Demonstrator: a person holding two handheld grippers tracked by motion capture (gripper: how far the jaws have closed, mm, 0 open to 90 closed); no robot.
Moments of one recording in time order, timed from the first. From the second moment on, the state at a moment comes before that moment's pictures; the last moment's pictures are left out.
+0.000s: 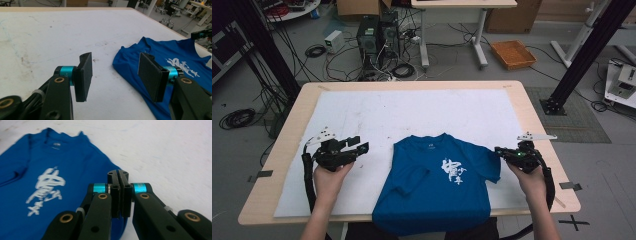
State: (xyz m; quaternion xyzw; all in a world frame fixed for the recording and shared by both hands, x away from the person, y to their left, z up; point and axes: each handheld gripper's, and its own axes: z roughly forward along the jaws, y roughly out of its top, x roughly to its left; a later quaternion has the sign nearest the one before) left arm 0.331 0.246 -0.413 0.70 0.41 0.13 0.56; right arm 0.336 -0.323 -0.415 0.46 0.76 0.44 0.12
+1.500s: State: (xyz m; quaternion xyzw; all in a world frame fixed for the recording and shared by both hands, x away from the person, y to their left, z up) left arm 0.328 0.216 -0.412 0.73 0.38 0.11 0.56; right arm 0.329 -0.228 -0.388 0.40 0.76 0.49 0.14
